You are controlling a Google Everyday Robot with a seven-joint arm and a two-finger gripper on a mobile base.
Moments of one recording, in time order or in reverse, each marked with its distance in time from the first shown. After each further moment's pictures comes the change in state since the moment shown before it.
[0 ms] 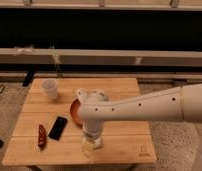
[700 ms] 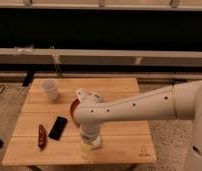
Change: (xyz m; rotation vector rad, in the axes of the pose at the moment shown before) arm -0.007 -0.004 0.005 0.015 -0.006 0.006
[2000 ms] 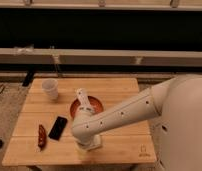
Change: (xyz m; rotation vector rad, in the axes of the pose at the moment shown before) arm -0.025 -0.014 0.068 0.110 -0.043 -0.033
